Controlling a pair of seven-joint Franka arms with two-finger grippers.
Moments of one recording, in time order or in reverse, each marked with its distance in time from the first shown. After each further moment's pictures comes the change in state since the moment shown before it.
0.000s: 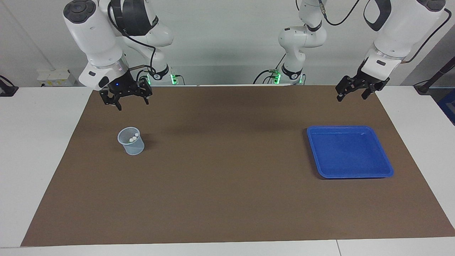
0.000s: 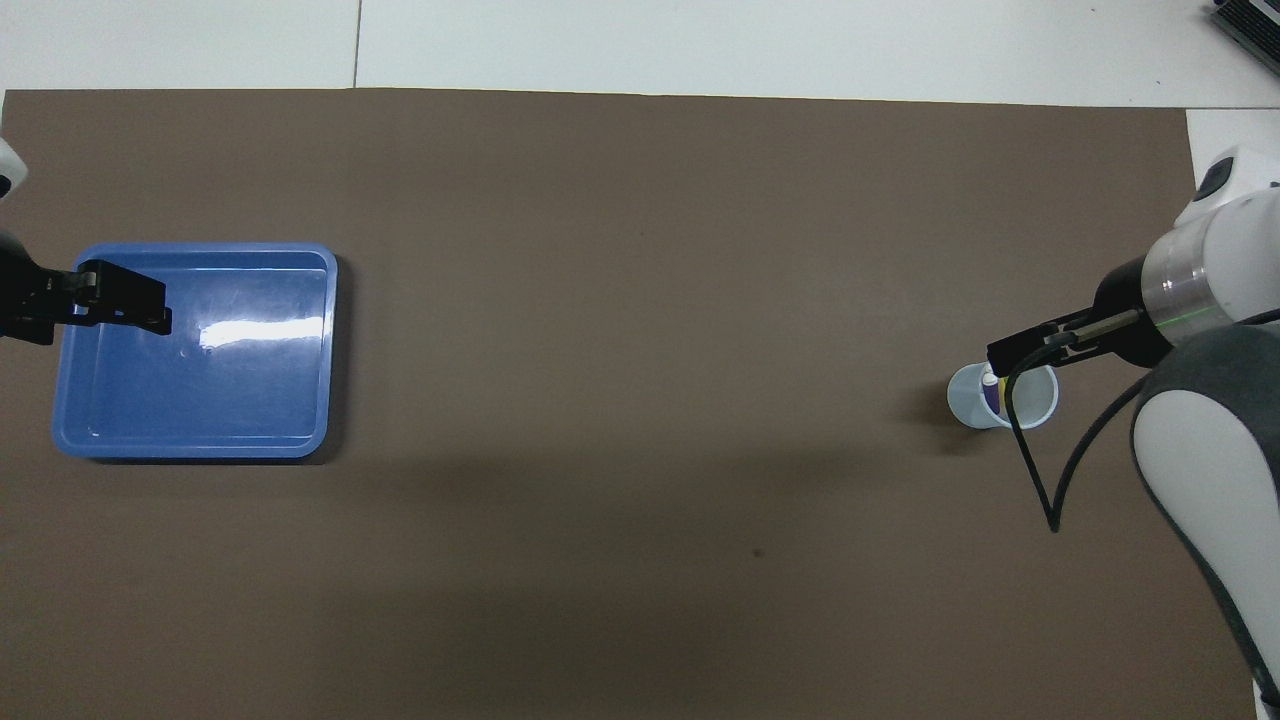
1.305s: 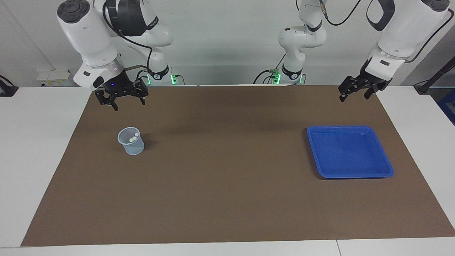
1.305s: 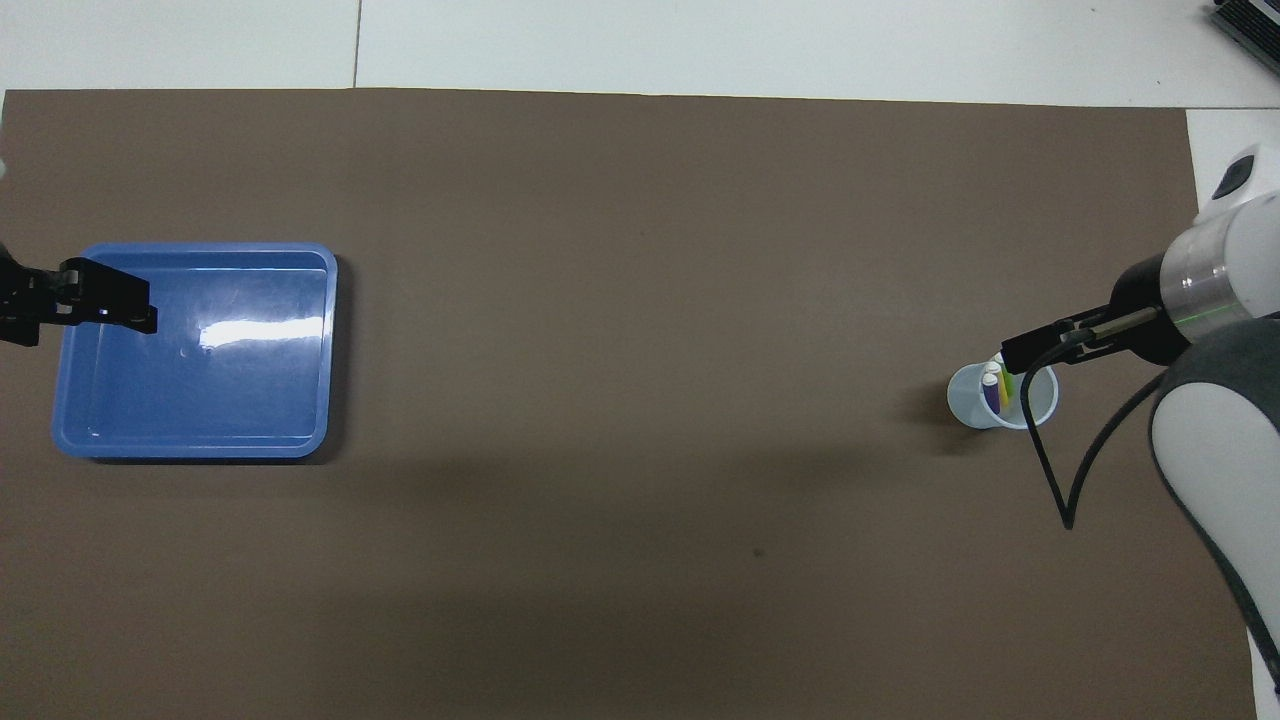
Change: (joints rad) left arm 0.020 0.000 0.010 0.000 0.000 0.000 0.000; right arm 0.002 -0.004 -0.023 -0.022 0.000 0.031 -0.017
